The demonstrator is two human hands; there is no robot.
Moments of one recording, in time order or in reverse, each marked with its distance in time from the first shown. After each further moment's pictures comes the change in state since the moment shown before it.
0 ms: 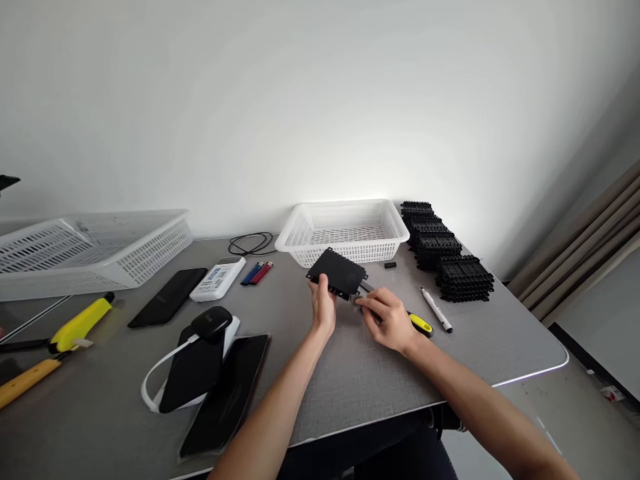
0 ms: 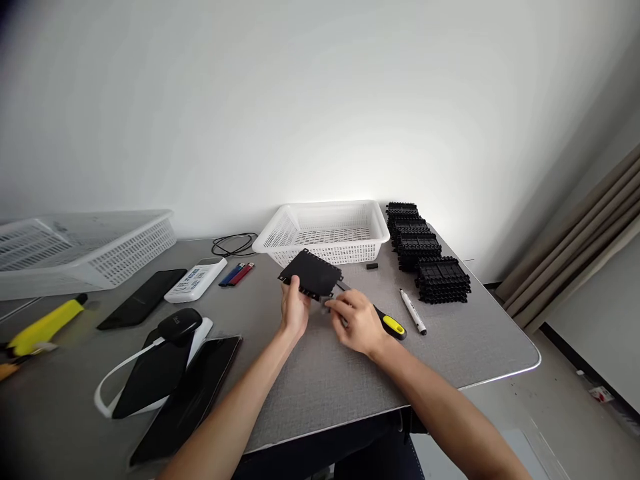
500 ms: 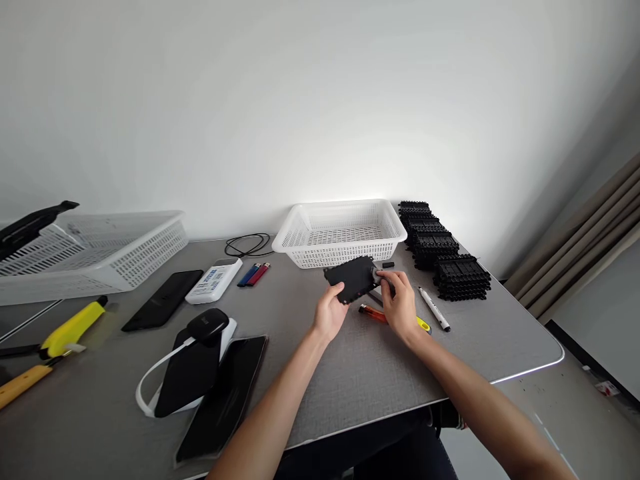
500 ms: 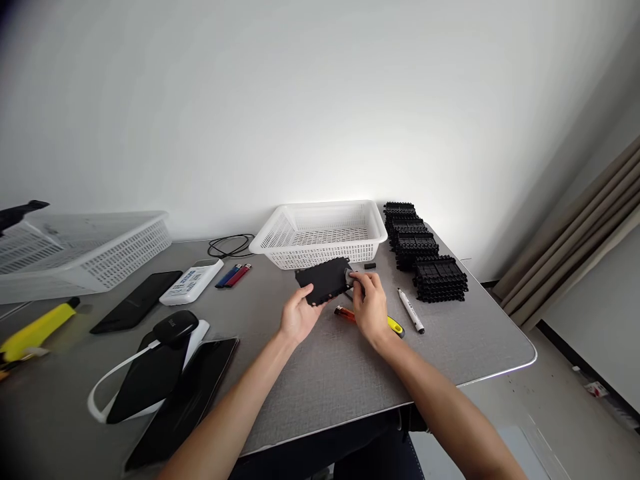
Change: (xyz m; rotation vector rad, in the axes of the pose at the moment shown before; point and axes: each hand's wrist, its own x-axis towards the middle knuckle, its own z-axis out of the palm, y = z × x) left_hand -0.023 0.021 0.017 -0.235 -0.259 -0.319; right_hand 0.006 0.017 -0.001 -0.019 0.274 0.476
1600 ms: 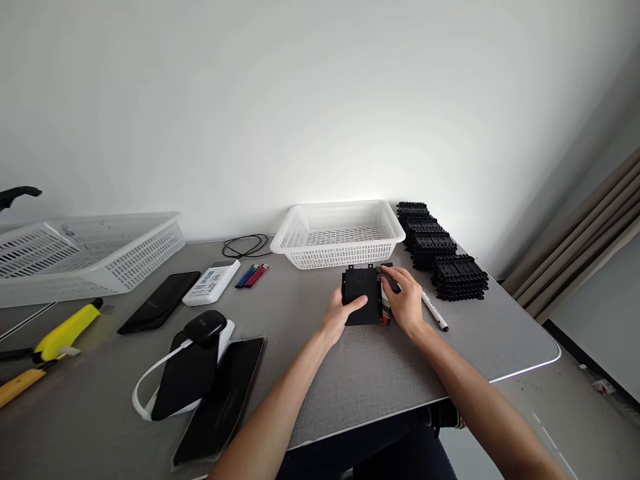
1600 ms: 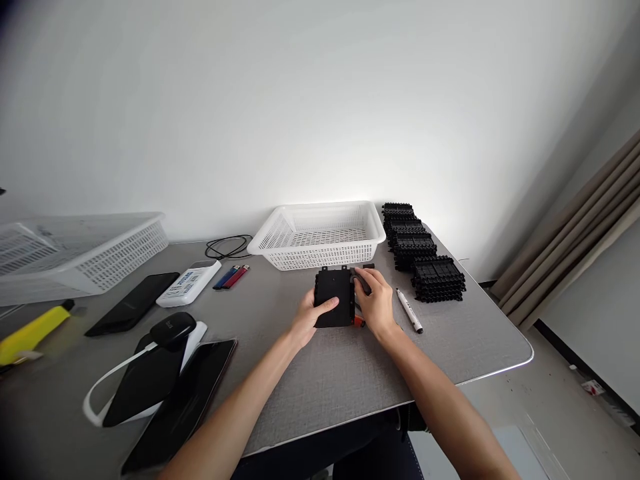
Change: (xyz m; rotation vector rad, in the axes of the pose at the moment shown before) left_hand -0.006 -0.006 0.002 0.385 -0.044 -0.090; right_hand 0.012 0.004 -0.012 -0.009 0.045 -0.065
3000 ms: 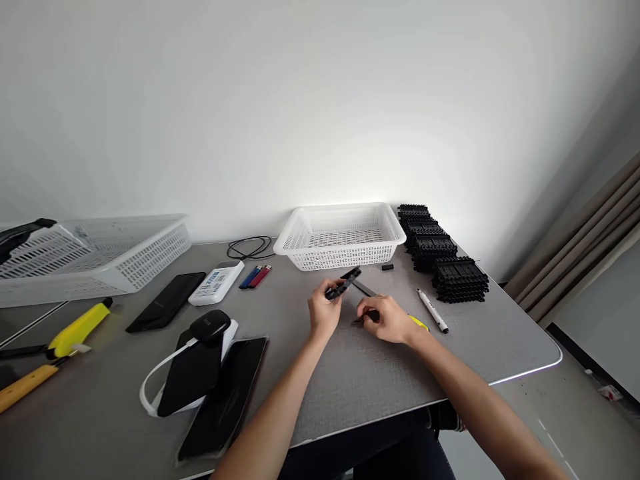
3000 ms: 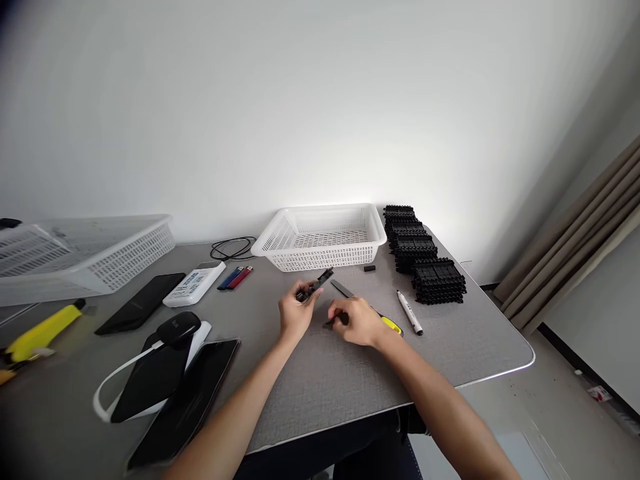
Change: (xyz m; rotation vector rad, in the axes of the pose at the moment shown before) left_hand 0.013 0.002 -0.027 0.474 0.386 0.555; right_hand -0.010 -0.016 0.000 0.059 -0.702 -0.136
